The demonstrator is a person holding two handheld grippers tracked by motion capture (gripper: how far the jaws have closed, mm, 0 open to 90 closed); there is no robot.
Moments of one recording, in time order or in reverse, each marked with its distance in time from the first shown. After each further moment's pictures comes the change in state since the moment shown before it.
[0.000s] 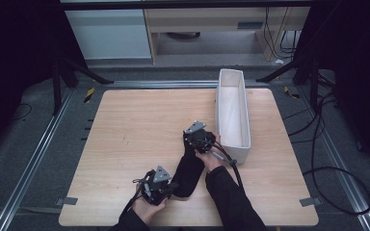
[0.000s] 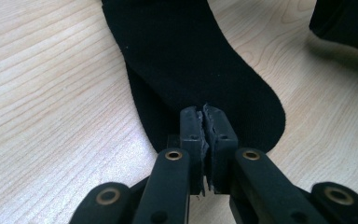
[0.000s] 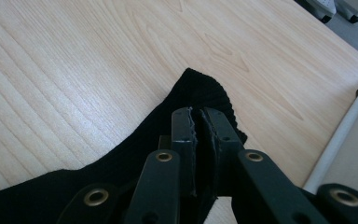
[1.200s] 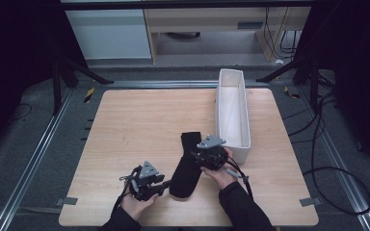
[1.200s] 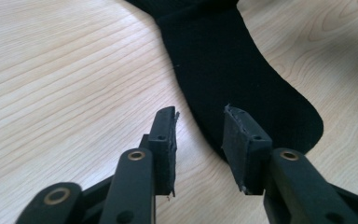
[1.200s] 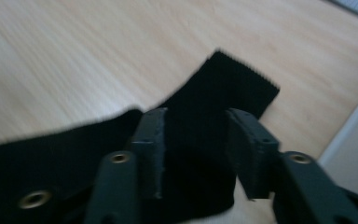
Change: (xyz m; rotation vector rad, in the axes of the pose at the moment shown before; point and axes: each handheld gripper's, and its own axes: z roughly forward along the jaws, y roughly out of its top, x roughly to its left) left arm 0.023 -0.004 -0.016 -0.057 0.040 -0.027; right arm 0.012 -0.046 -0.050 -0.116 0.128 0.089
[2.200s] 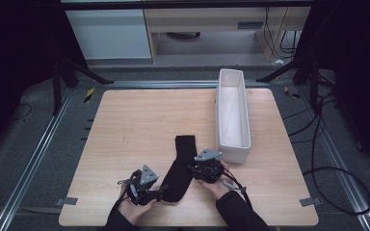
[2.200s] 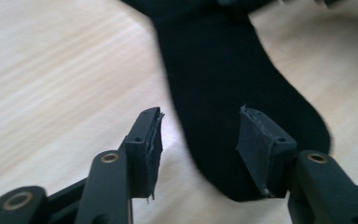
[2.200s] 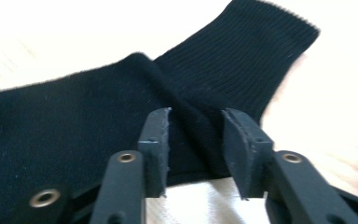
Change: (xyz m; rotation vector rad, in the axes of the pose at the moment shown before) left arm -0.009 -0.009 -0.011 0.062 0.075 0.076; right arm 0.023 -0.031 0.016 0.021 0.082 0.075
